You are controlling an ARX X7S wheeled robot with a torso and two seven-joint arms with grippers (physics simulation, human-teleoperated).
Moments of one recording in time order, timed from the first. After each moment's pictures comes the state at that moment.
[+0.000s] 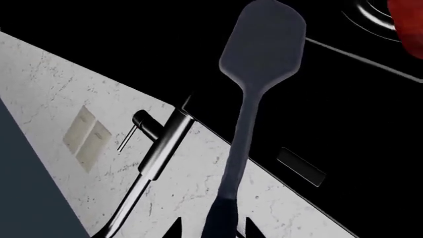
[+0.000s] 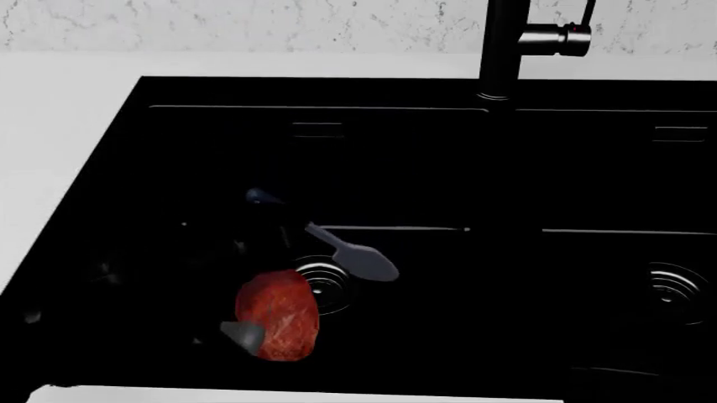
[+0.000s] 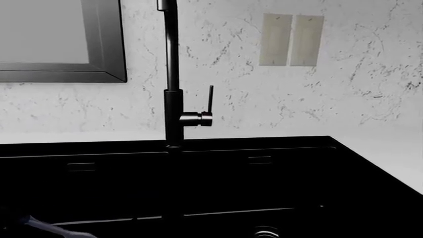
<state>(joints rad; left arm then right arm) -1.35 -0.12 2.10 -1.07 0.69 -0.04 -0.39 1.15 1.57 -1.35 -0.86 1.38 -0.12 0.99</state>
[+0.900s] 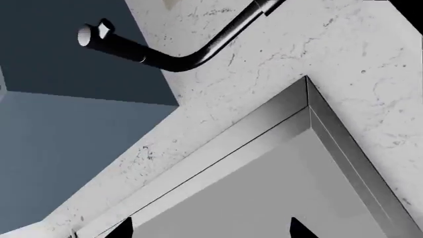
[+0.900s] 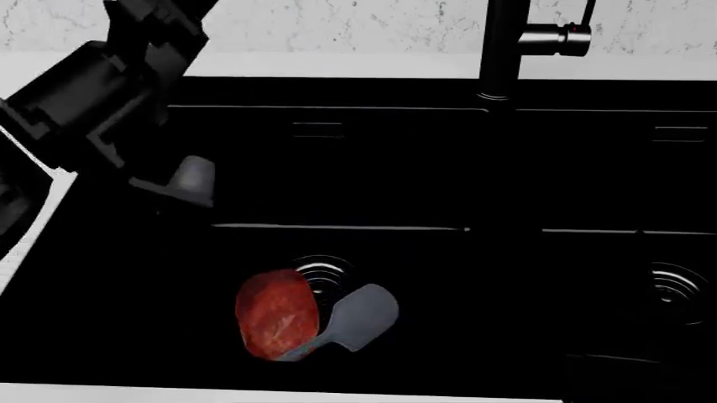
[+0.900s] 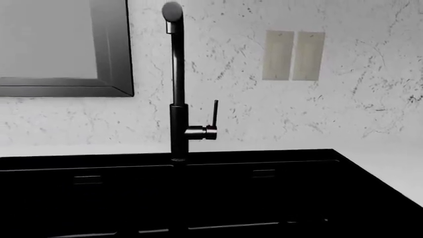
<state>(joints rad) -1.68 -0.57 1.78 -0.21 0.59 -0.35 -0.13 1.19 1.57 -1.30 -0.89 1.41 -0.09 1.01</state>
